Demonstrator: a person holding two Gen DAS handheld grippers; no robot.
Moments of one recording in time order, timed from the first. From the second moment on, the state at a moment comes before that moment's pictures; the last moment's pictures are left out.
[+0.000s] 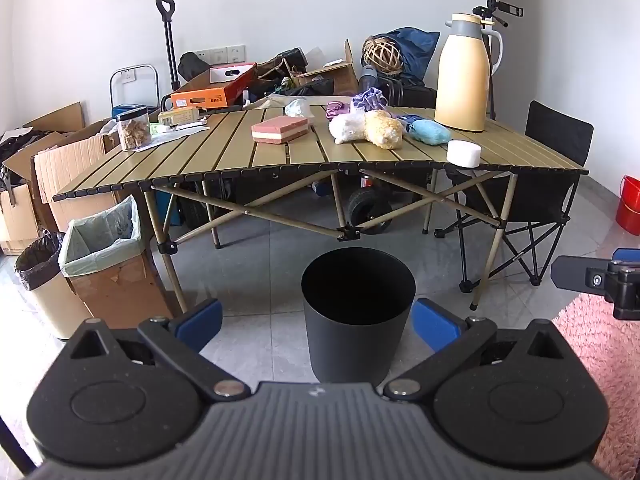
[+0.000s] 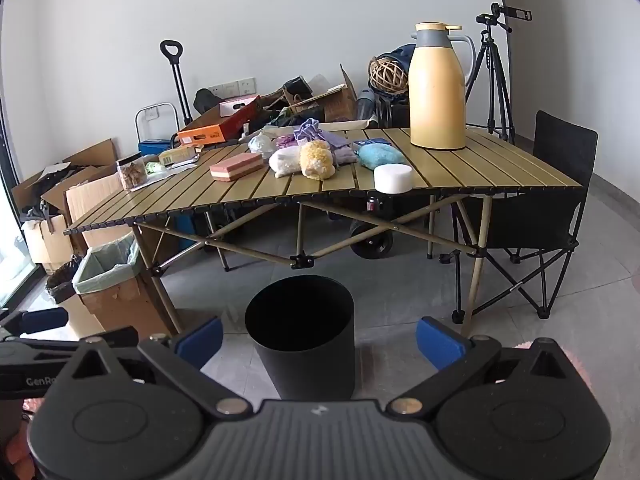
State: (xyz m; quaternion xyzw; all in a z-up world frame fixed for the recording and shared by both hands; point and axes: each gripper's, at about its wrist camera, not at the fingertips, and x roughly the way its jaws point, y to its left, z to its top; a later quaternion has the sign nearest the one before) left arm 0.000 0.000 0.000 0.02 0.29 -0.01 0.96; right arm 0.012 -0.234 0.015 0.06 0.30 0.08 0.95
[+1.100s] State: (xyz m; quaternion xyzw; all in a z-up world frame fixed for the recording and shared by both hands) left arm 0.000 0.000 0.000 0.02 0.29 -0.01 0.96; right arm 0.012 -0.233 0.014 0.06 0.30 0.08 0.95
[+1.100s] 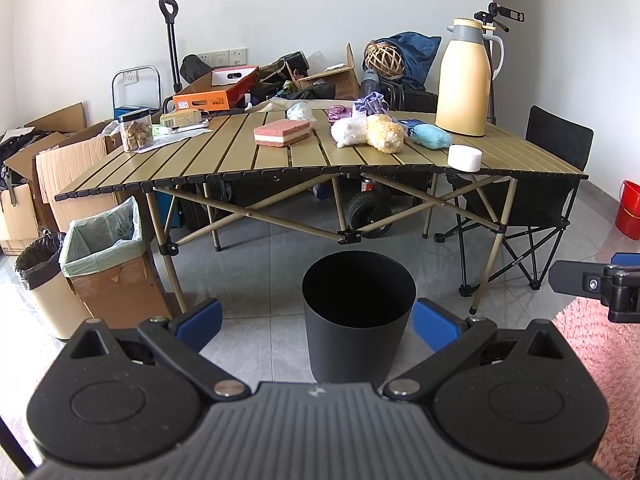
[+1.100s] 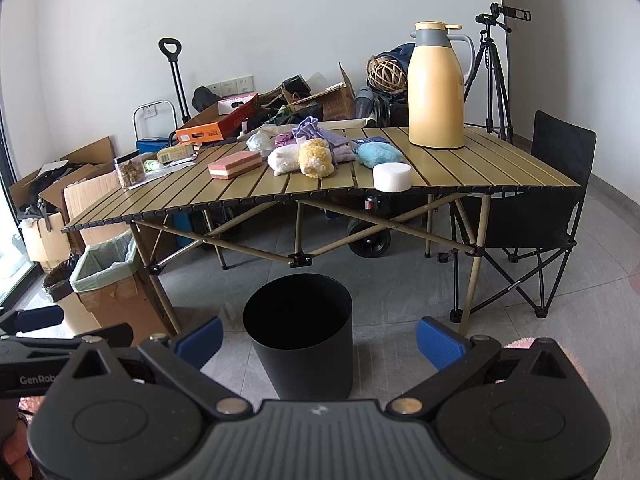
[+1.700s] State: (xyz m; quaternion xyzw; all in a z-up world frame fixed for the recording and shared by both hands) left arm 0.001 0.000 0.000 0.02 0.29 -0.01 0.96; right arm 0.012 -0.233 0.014 0.05 0.30 0.08 0.95
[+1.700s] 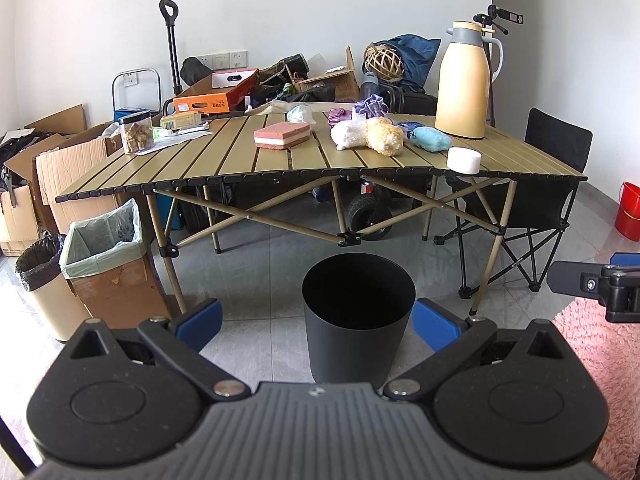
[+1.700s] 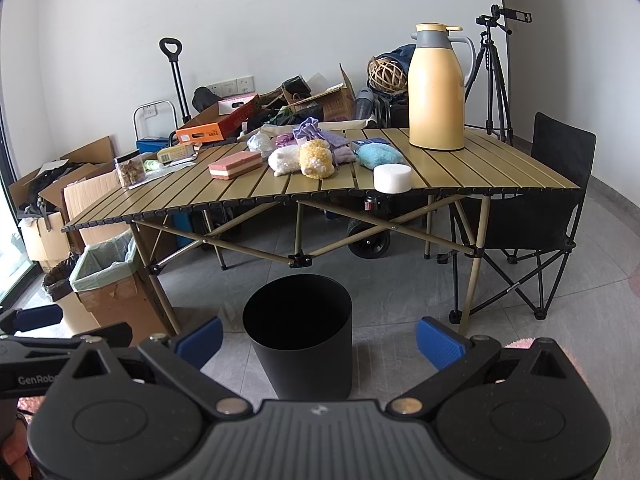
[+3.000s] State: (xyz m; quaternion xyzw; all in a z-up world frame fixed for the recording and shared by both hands) left arm 0.000 0.002 0.000 0.02 0.28 -0.01 0.96; right arm 0.013 -0.232 0.014 0.05 0.30 0.08 0.95
